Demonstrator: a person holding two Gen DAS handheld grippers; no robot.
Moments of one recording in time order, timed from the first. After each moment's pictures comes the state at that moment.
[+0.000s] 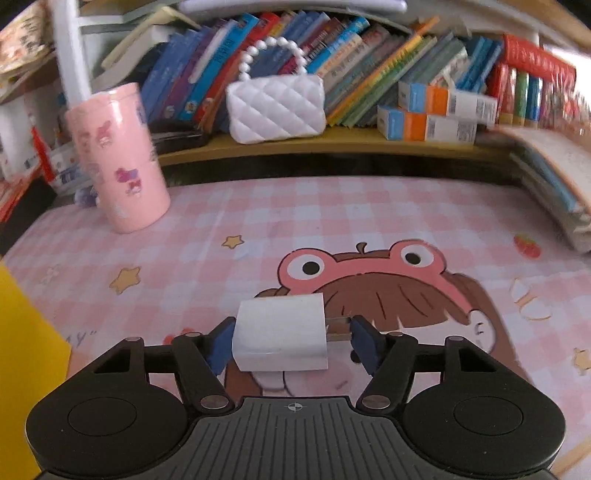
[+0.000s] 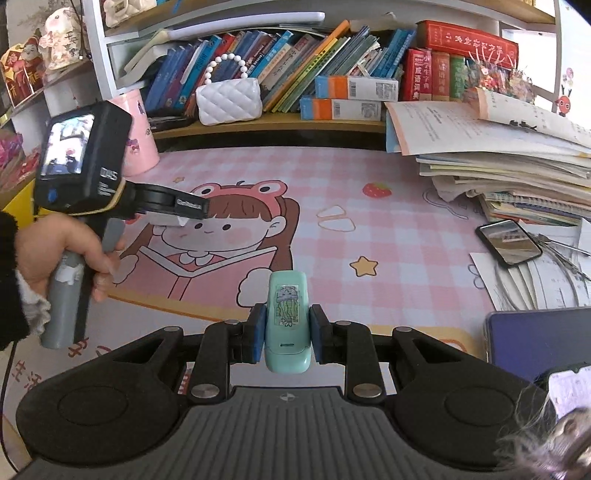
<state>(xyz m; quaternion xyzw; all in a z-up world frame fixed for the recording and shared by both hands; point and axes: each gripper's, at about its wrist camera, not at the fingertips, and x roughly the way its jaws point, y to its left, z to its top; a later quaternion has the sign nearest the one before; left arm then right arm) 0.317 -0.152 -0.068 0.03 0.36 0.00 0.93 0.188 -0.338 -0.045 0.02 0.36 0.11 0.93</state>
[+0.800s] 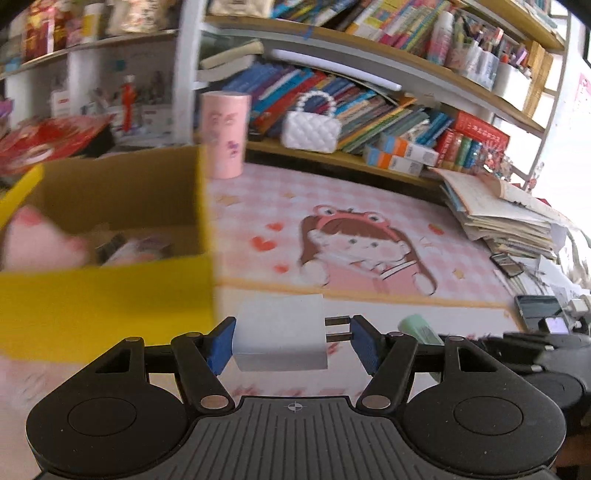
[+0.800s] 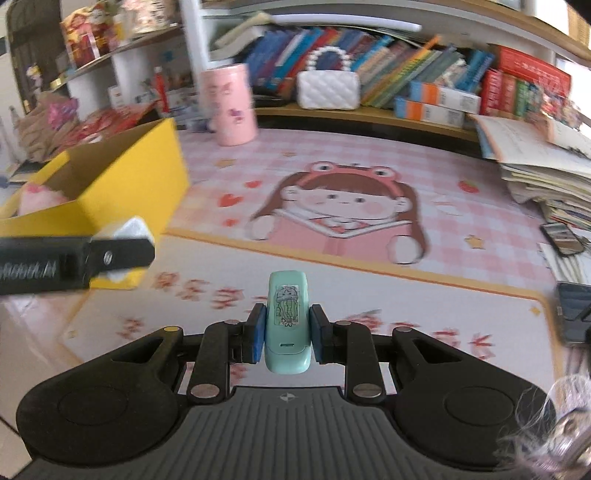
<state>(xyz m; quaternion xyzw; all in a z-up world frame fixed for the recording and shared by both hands) 0.079 -0.025 0.004 -0.07 0.34 -0.06 0.93 0.106 -0.218 -0.024 -0.02 0.37 0.18 0.91</state>
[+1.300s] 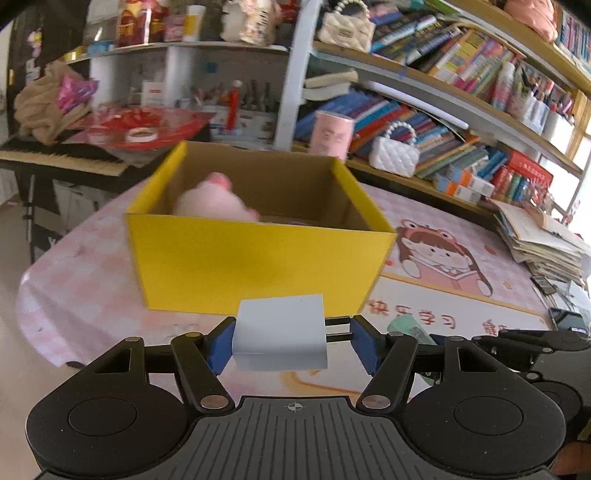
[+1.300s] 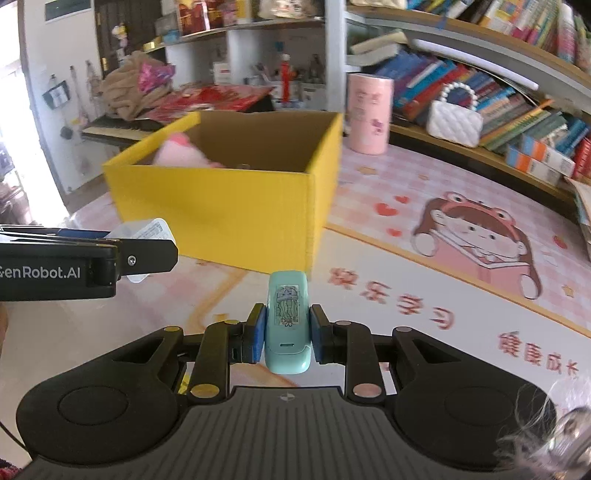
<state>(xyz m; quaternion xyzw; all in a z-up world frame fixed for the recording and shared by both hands) -0.005 0.085 0.013 -0.10 0.32 0.02 0.94 0.036 -0.086 -0.009 -0.08 0.34 0.28 0.89</state>
